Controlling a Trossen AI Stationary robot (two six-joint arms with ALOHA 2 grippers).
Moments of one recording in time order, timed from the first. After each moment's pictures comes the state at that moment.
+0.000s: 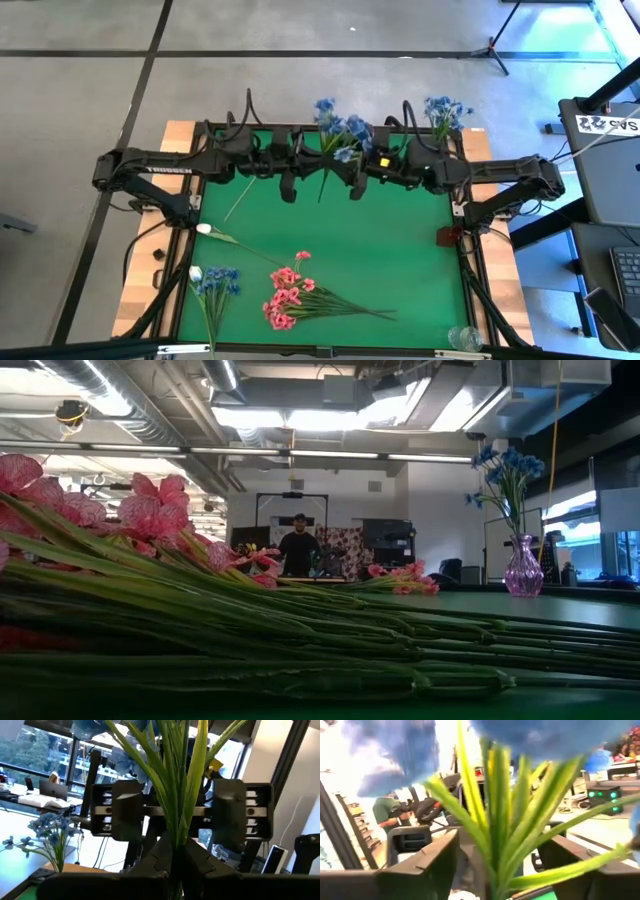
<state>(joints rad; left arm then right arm) 0.12 1.35 1.11 0.43 0.09 -0.29 0.03 1.40 1.28 0.33 0.21 0.25</state>
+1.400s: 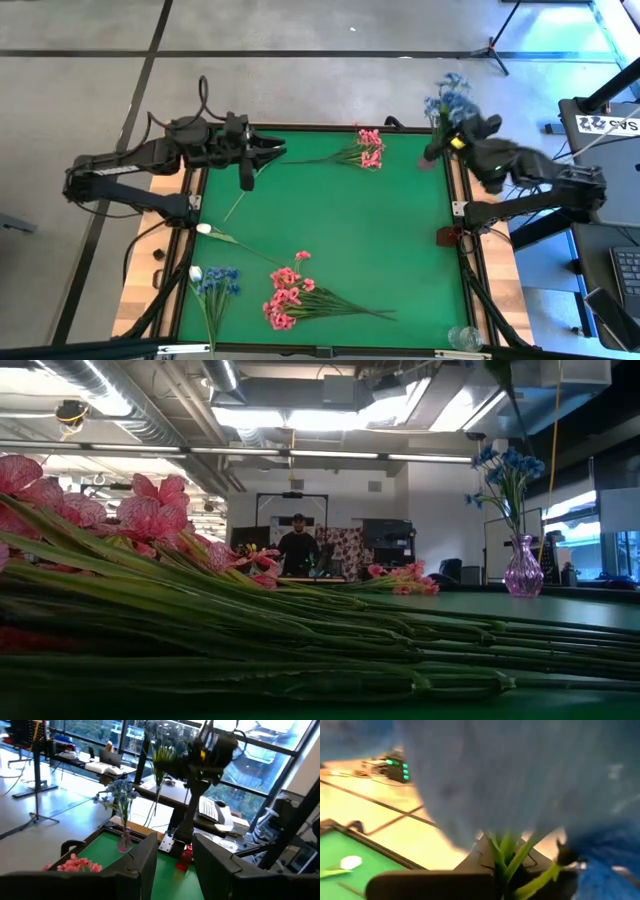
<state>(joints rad) 0.15 0.99 1.11 -0.18 -0.09 -0.28 0.03 0.80 1.09 -0.58 1.16 0.17</state>
